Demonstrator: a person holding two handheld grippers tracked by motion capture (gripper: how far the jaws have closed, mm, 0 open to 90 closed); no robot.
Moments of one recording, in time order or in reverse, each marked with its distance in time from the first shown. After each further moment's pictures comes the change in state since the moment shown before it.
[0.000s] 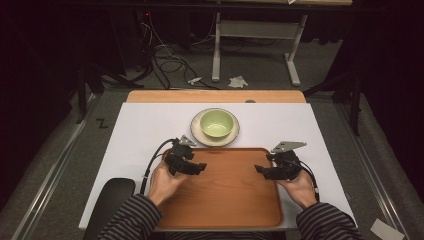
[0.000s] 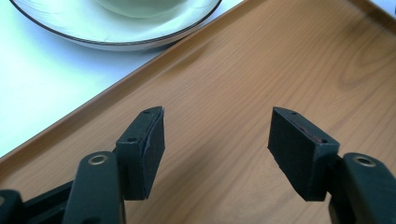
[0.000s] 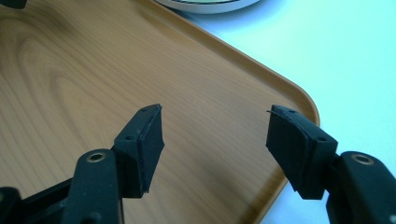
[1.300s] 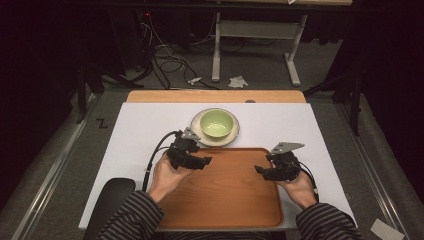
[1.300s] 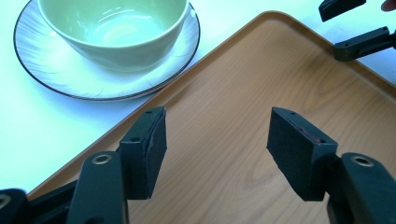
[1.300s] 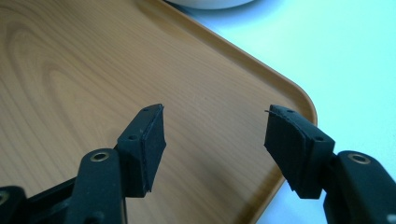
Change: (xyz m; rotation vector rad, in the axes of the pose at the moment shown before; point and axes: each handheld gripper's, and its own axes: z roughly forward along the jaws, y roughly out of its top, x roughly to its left) left arm -0.027 0.027 -0.014 -0.035 -0.072 0.031; right arm 0.005 0.000 0.000 0.008 -0.023 -0.031
